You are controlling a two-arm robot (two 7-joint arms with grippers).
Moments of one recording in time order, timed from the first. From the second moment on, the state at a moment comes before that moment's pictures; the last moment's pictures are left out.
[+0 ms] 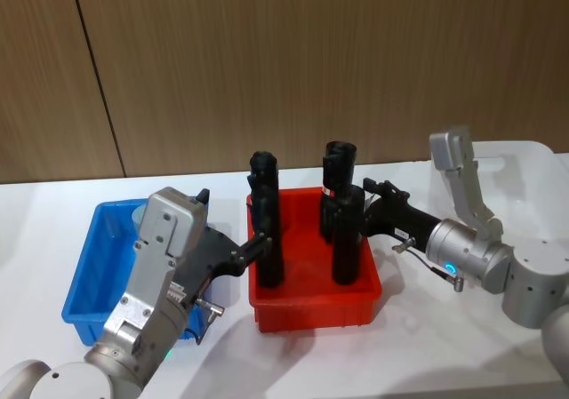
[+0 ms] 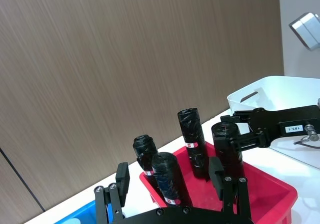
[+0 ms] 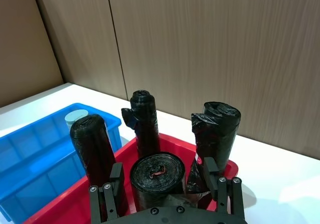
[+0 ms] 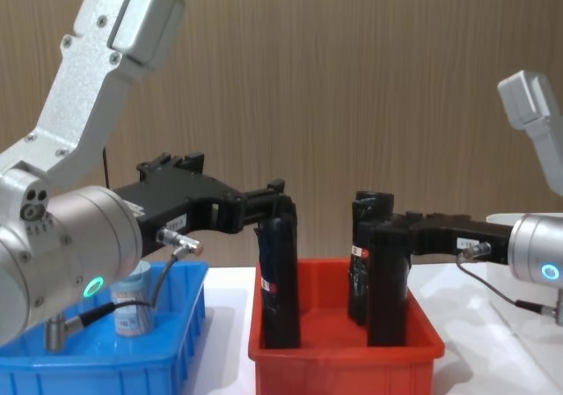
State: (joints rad) left arm -0.24 0.38 0.45 -1.63 -0.20 0.01 -0.01; right arm 0.70 0.12 -0.26 -0.72 0.25 -0.11 0.63
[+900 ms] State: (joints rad) left arm -0.24 0.38 0.45 -1.63 -0.20 0.01 -0.01; right arm 0.76 0.10 -0.28 -0.60 0.24 -0.16 0.65
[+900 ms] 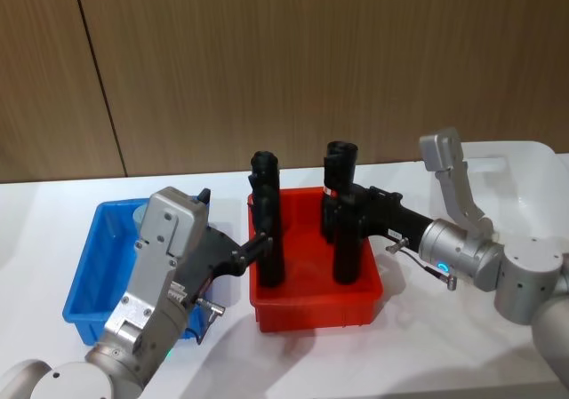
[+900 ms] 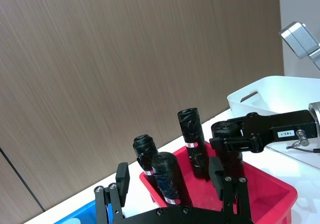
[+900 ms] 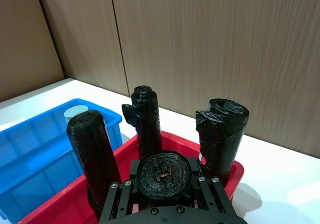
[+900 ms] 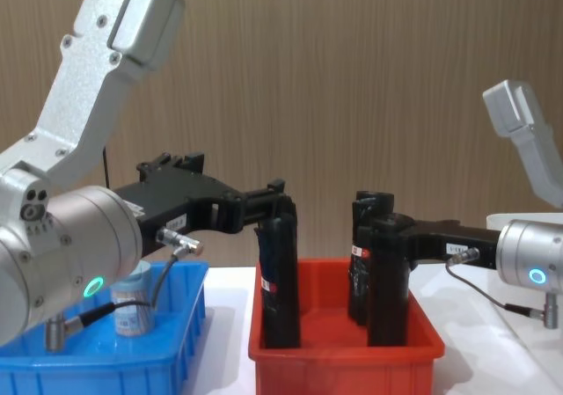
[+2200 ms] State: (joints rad) left arm -0.24 0.38 0.45 -1.63 -0.20 0.01 -0.01; right arm 0.50 0.26 -0.20 -1.37 0.26 0.06 0.45
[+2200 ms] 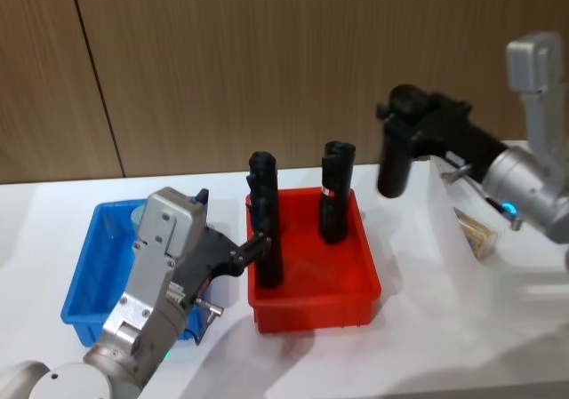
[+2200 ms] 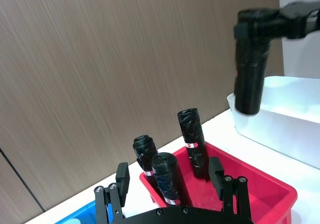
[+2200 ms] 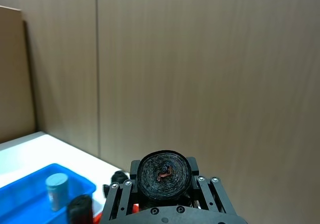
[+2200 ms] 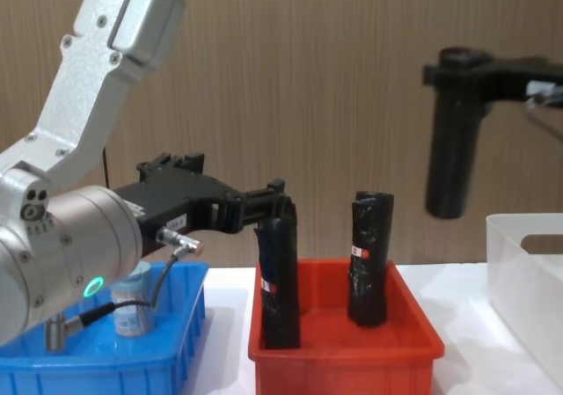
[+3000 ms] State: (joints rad) left arm -0.24 0.38 0.45 -1.63 -0.20 0.01 -0.01; right arm 0.40 0.37 -0.11 -1.50 0.21 0.18 0.25
